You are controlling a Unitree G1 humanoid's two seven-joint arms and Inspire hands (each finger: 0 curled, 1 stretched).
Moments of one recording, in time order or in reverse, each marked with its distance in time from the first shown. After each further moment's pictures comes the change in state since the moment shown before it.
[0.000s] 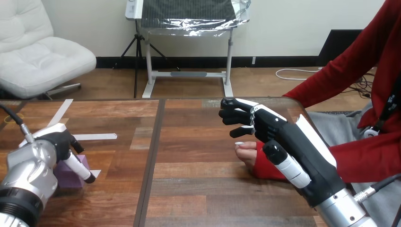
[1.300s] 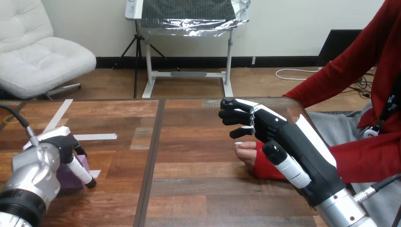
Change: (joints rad) left arm -0.006 -0.014 -0.033 0.050 0.026 -0.045 0.023; right arm 0.000 0.000 0.000 0.000 -0.002 0.000 -0.001
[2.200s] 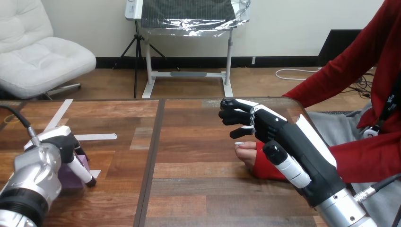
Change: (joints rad) left arm -0.016 -0.021 0.006 0.052 -0.010 -0.008 0.059; right arm 0.000 0.000 0.000 0.000 0.002 0.000 0.000
